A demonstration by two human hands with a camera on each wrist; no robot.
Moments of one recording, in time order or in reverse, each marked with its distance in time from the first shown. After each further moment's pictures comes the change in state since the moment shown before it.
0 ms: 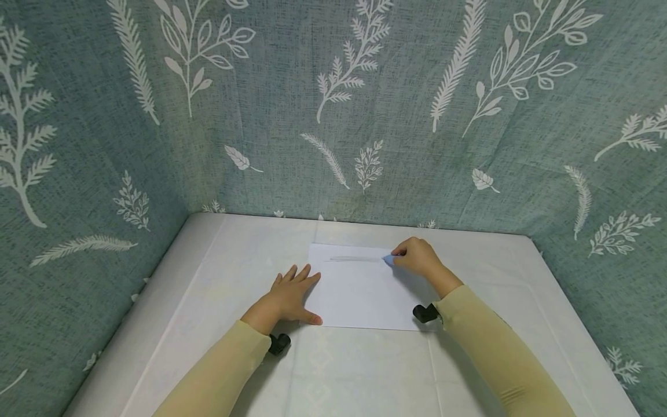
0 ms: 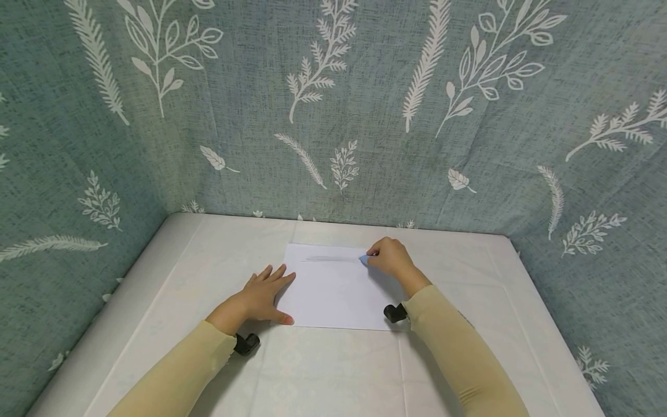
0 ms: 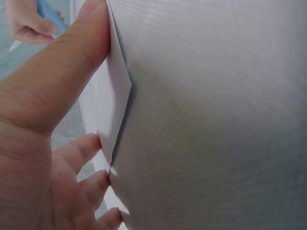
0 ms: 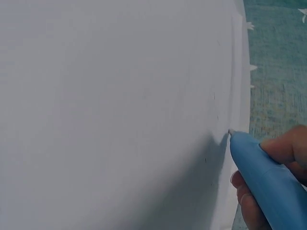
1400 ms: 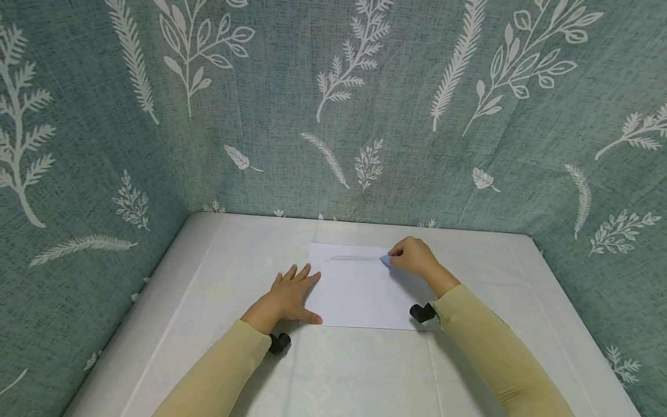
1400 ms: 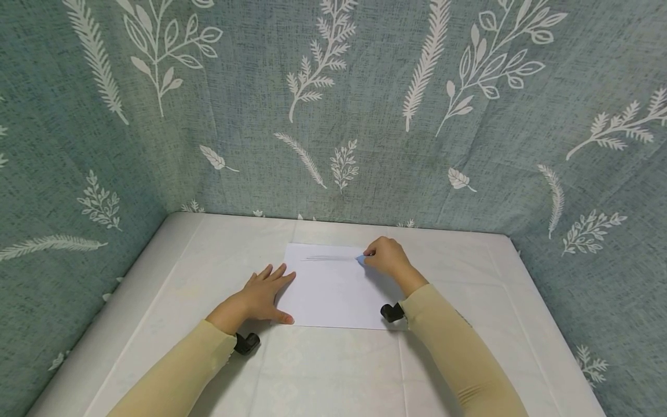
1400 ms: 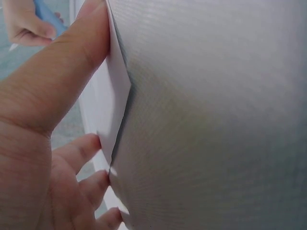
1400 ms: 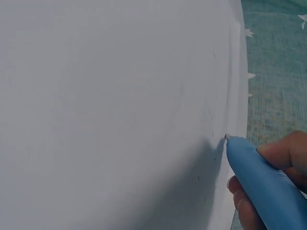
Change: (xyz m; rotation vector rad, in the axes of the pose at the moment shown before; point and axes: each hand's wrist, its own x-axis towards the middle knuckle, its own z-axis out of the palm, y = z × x) left_hand 0.000 0.002 -0.001 0.005 -0.006 -0.006; right_hand 0.001 -0.007 0.004 -0.008 0.007 -0.005
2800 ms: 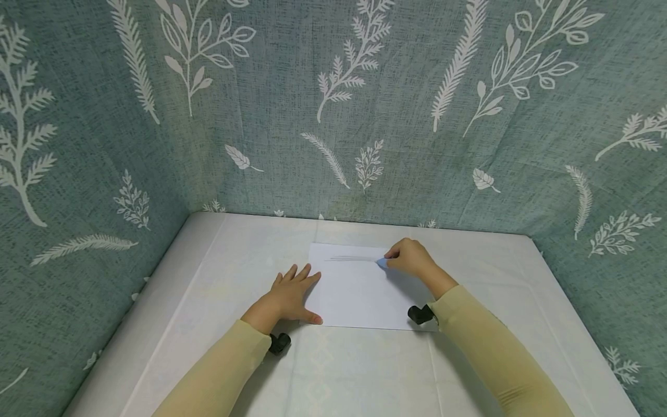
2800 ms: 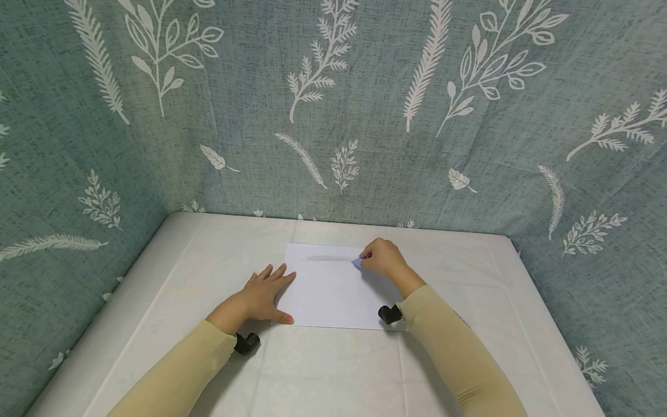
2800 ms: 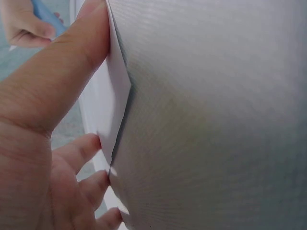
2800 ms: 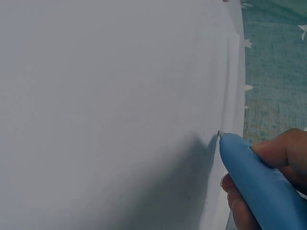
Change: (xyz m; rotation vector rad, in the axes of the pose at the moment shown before) left_hand -0.004 0.001 -0.003 -0.020 0.002 0.008; right_hand -0.001 -0.009 0.001 0.003 -0.040 -0.005
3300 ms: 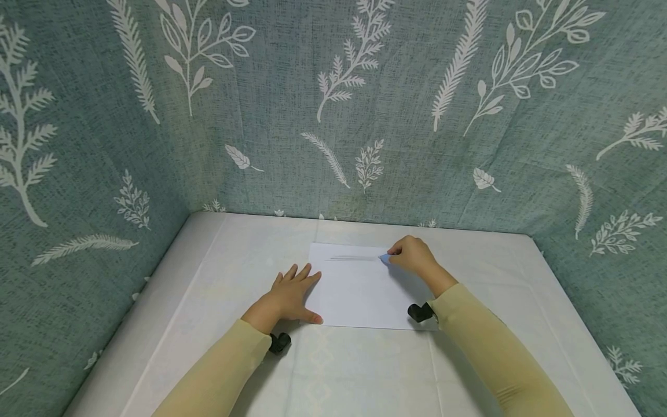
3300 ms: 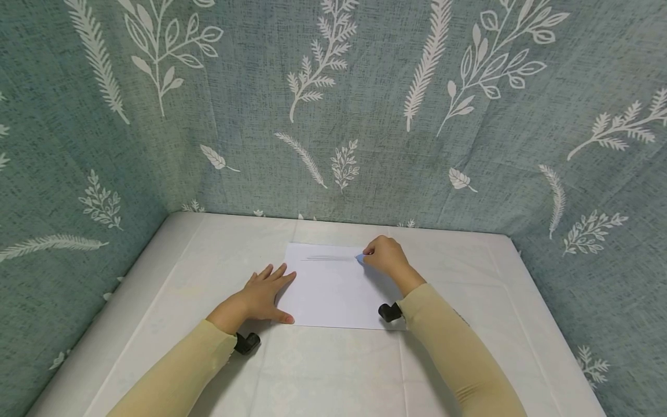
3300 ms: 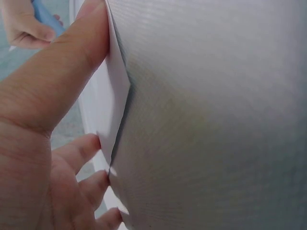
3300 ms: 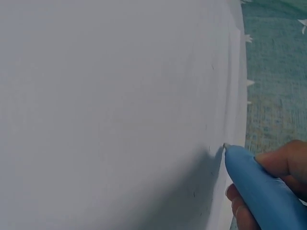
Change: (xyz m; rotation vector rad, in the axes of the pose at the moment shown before) left_hand 0.003 -0.002 0.003 0.008 0.001 0.004; right_hand 0.001 0.001 -0.001 -0.013 0.056 0.033
